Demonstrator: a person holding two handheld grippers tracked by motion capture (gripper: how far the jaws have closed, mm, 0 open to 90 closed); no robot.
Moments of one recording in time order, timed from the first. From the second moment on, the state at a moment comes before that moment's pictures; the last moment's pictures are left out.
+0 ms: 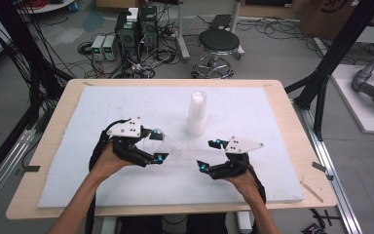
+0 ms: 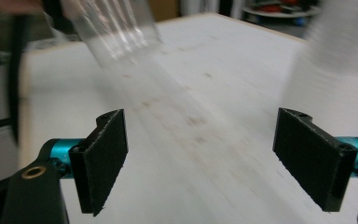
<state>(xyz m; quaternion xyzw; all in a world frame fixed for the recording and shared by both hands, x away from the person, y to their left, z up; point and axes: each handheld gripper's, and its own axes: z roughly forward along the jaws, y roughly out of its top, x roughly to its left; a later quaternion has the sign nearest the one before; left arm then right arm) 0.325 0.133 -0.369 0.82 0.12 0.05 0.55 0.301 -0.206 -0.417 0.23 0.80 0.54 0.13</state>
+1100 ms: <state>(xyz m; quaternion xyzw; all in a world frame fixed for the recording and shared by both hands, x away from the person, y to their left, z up) 0.374 0.127 -0.354 0.92 0.13 0.03 0.36 0.289 -0.258 -0.454 0.36 0.77 0.48 0.20</state>
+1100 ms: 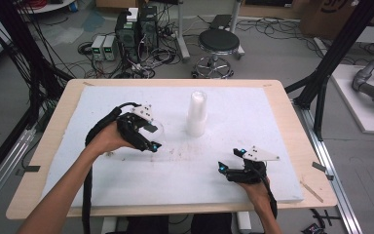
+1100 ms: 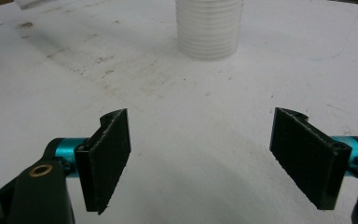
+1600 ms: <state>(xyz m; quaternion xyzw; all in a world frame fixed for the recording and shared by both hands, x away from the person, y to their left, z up) 0.387 0.105 -0.374 0.94 0.13 0.02 0.32 0.289 -0.258 -0.454 0.36 0.78 0.48 0.20</state>
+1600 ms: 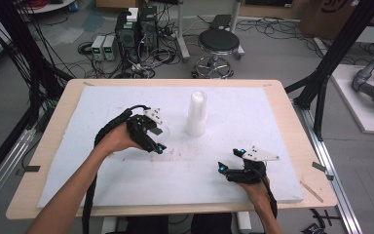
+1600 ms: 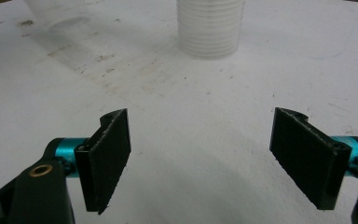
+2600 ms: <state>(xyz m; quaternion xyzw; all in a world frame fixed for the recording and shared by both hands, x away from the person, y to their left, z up) 0.390 0.085 -0.415 0.94 0.16 0.05 0.29 0.290 -0.258 -0.454 0.37 0.78 0.48 0.19</state>
